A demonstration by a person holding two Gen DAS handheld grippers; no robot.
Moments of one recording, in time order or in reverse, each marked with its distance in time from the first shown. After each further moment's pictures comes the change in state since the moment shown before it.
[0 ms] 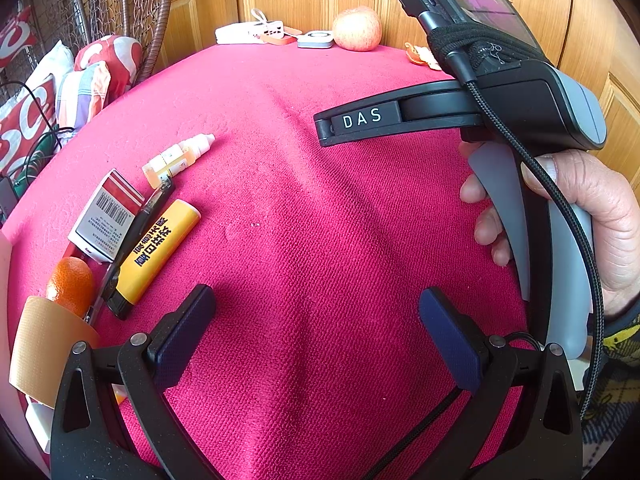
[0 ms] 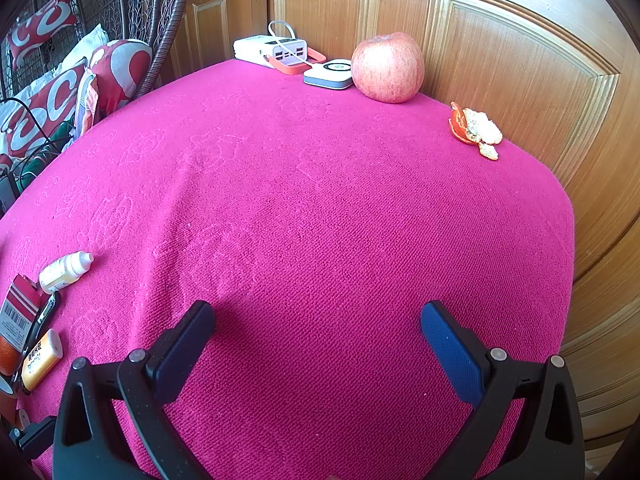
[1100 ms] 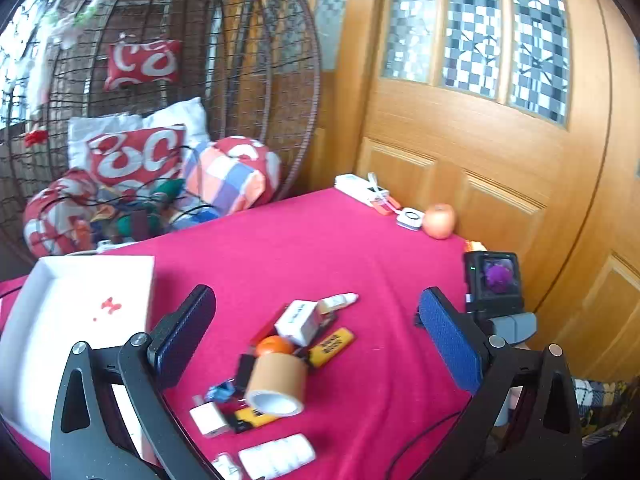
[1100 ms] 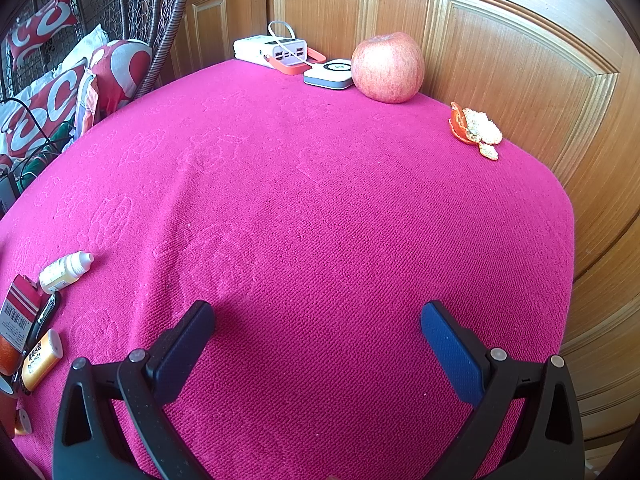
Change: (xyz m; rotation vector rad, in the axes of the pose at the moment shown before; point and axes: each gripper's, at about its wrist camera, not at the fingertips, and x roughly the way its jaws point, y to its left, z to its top) left arm -0.203 0.099 -0.008 -0.345 -0.446 0.206; right arm 0.000 0.000 0.000 0.000 0.000 0.000
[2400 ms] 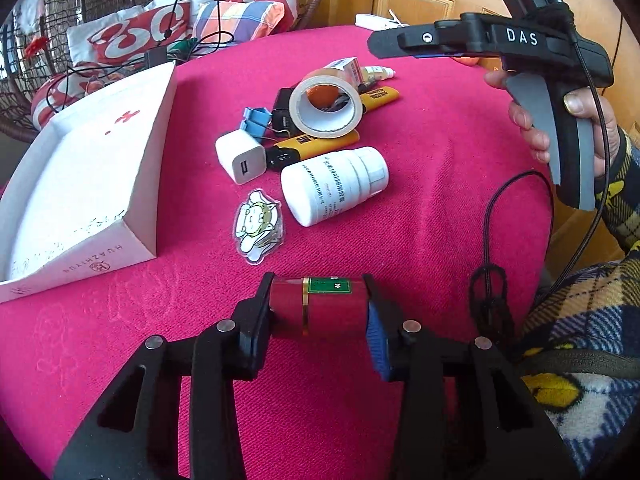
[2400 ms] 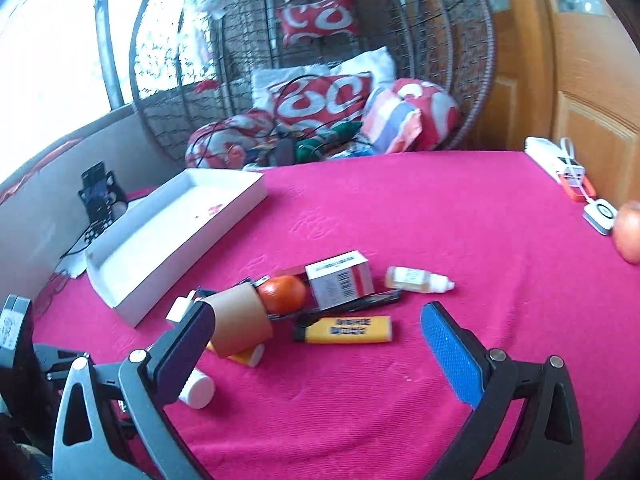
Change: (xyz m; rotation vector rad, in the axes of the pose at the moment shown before) left arm 0.001 0.026 -0.163 0.095 0.454 0.041; right arm -0.109 0.128 -0.039 -0.599 -0.138 0.805
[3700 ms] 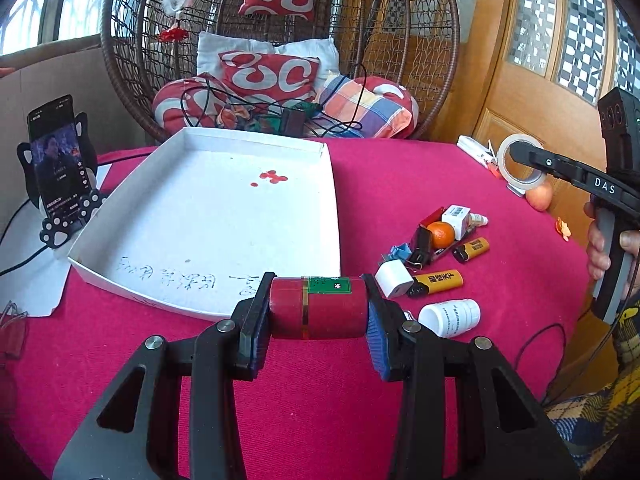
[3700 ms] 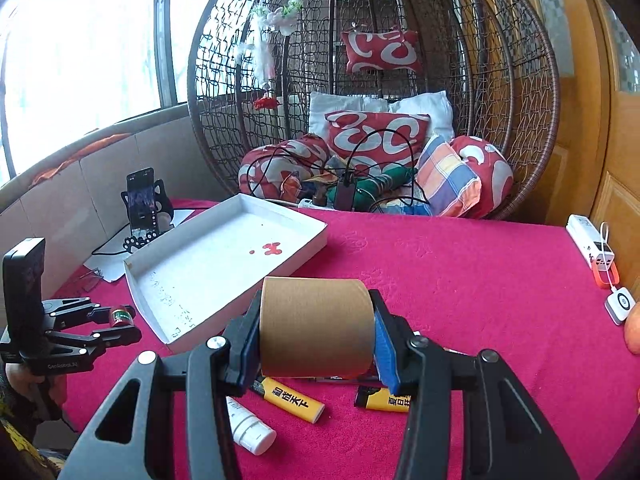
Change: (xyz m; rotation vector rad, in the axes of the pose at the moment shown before) left arm -0.081 0.101 0.016 -0.345 -0.287 0.157; right arm -0.032 0.043 0.055 -0.101 -0.139 0.039
